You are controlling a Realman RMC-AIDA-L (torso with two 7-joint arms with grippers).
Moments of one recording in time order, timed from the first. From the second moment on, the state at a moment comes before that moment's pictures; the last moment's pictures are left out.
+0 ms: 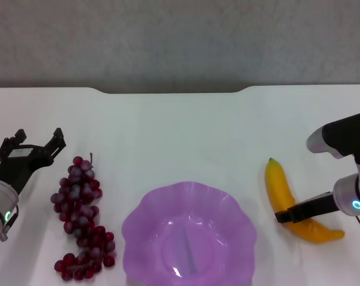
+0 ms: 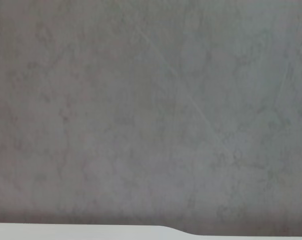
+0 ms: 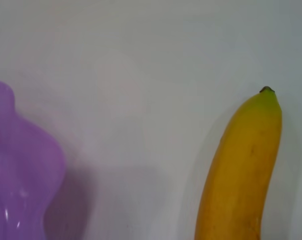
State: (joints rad) left arm -0.49 -2.04 2.16 0.22 -0.74 0.85 -0.28; right arm 0.66 2.01 1.69 0.62 -2.32 0.85 -0.68
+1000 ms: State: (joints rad) left arm -0.49 -2.04 2.16 0.21 -0.74 0.85 -0.28; right arm 0.38 2.01 1.67 1.33 -2.10 1.13 -0.74
